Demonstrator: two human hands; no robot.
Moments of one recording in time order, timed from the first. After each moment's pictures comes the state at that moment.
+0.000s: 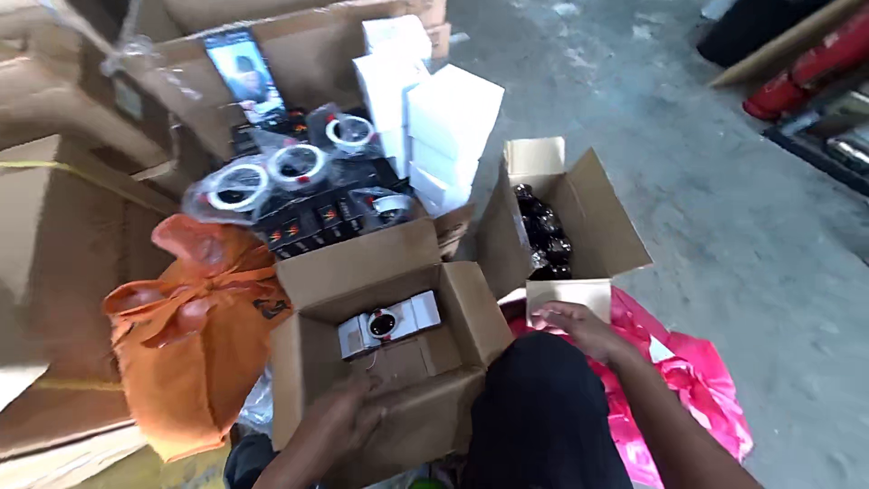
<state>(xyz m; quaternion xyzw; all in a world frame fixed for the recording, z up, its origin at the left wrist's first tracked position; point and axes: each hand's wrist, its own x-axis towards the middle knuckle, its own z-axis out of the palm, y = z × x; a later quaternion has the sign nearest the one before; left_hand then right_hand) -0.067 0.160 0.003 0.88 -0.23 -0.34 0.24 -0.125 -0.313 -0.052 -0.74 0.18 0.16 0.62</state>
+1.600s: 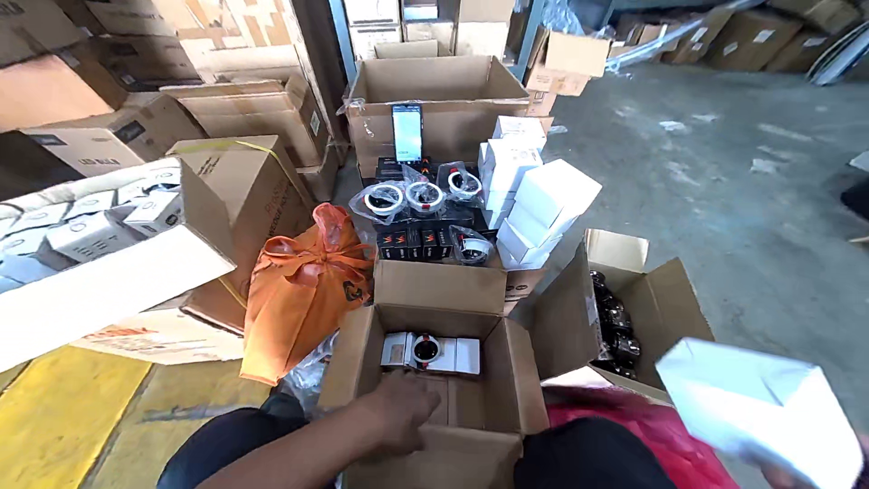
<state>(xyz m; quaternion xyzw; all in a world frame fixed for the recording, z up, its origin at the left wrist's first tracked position) -0.072 0.130 0.035 0.86 -0.34 -0.37 0.08 -0.192 -0.312 0.097 -0.80 -0.01 -0.30 0.53</state>
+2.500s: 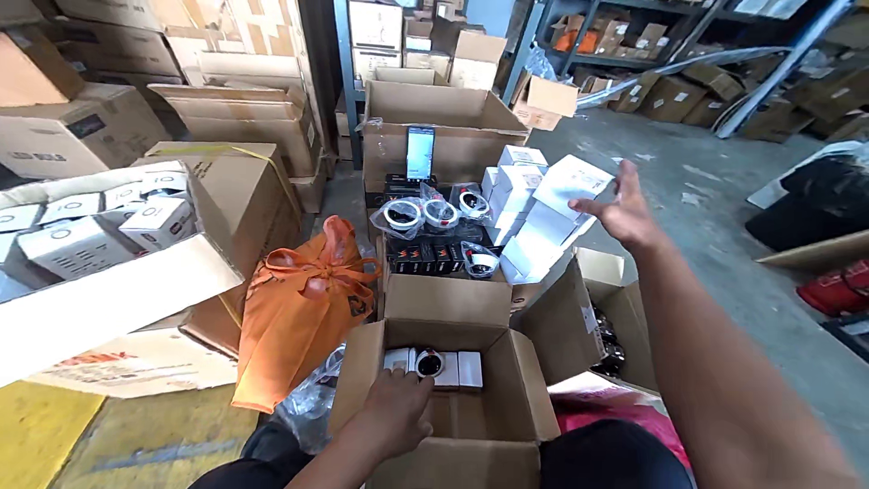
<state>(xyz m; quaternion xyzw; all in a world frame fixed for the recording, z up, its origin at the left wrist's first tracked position) -0.071 0.187 0.067 0.91 -0.26 -0.29 0.11 0.128 -0.200 0.236 -0.88 0.04 -0.19 0.42</state>
